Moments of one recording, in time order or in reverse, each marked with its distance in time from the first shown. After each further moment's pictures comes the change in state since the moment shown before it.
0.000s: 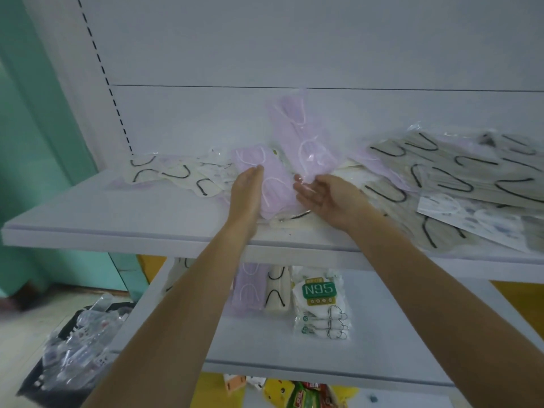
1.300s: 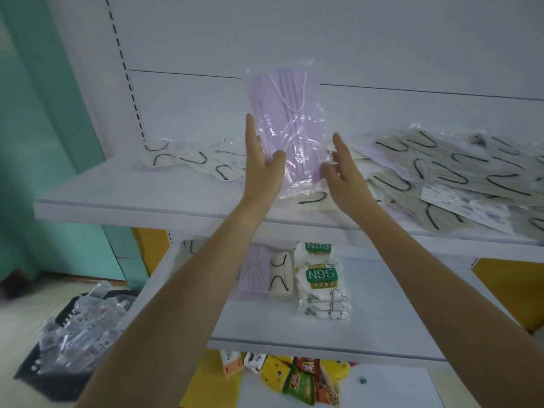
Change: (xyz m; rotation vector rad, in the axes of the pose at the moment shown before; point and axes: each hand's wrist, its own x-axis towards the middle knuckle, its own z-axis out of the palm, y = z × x) left_hand -0.041 0.035 -0.033 0.005 -0.105 0.415; right_hand -0.036 0.022 0.015 -1.108 0.026 -0.679
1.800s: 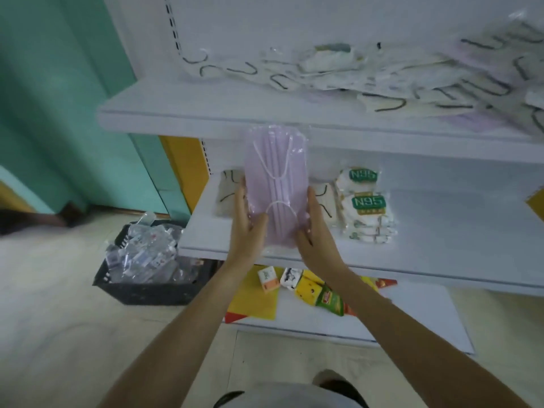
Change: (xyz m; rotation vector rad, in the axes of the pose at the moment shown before) left_hand -0.168 -0.121 -0.162 0.074 -0.044 -0.220; right_hand -0.187 0.010 0.190 0.130 -0.198 0.153
